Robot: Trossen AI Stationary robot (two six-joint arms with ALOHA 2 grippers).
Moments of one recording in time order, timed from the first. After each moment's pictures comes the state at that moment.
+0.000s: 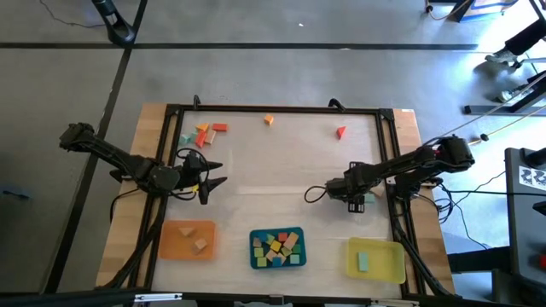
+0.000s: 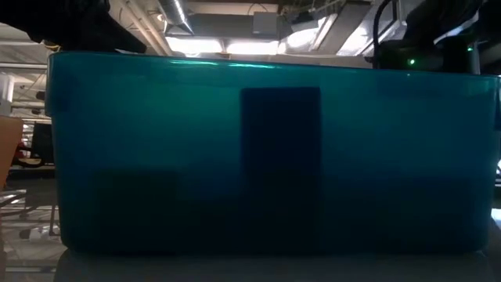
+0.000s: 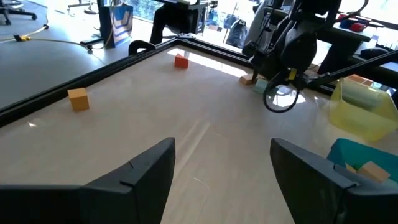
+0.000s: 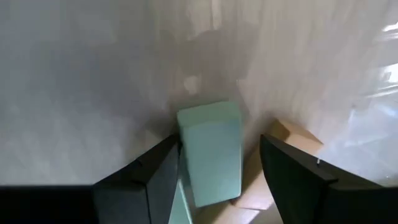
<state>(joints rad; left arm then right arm) -0.41 0.66 0.37 -0.06 -0.76 -0.44 0.13 1.48 0.71 -0.97 0.16 0.23</state>
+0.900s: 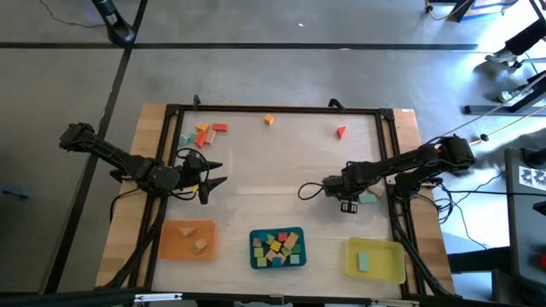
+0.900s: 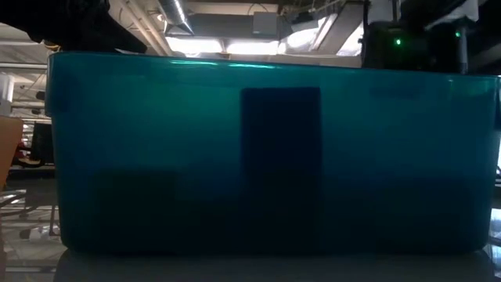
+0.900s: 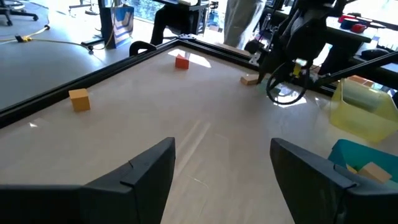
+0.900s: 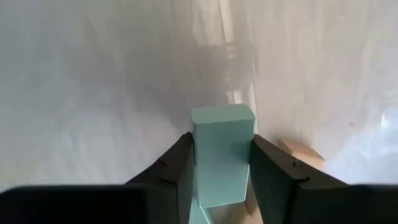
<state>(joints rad) -0.41 0.66 0.37 -0.06 -0.76 -0.44 0.12 1.48 0.80 -0.98 0.12 0.31</state>
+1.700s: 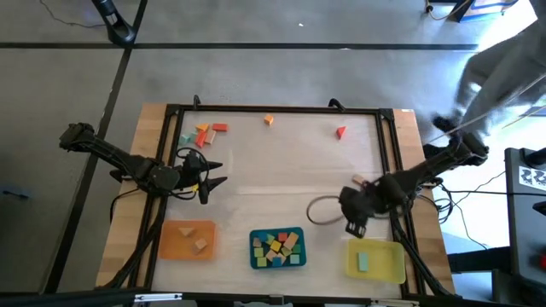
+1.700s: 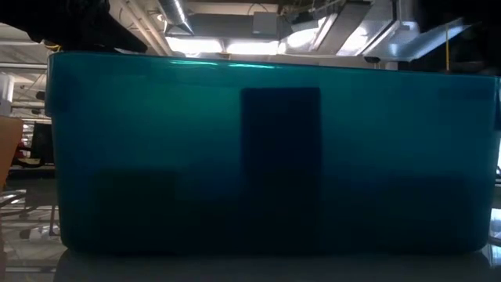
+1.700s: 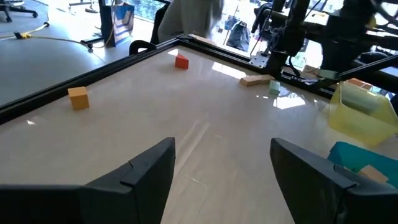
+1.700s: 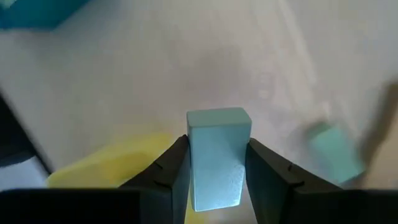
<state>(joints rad) -0.41 0.66 0.37 -0.06 -0.76 -0.45 0.50 1.29 1.05 -1.12 -0.05 0.96</state>
